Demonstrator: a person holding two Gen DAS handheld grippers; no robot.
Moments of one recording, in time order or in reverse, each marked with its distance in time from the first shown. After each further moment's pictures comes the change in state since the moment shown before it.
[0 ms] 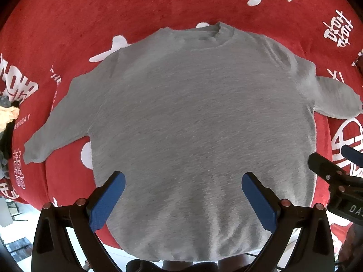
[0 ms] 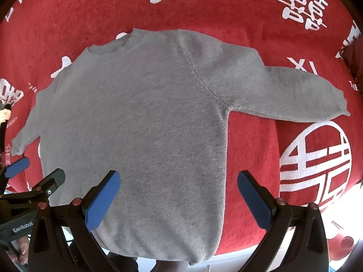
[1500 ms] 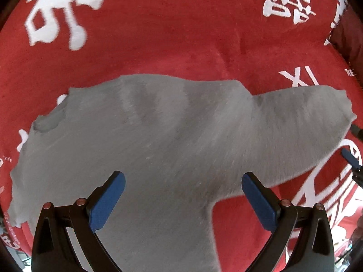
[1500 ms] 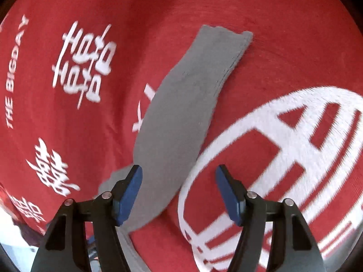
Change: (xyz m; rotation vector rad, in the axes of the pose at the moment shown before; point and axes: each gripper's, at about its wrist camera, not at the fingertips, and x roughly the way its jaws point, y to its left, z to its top) left arm 0.067 -0.237 0.112 0.222 -0.079 -0.051; right arm 0.045 -0.380 0.001 0.878 -0.358 0.514
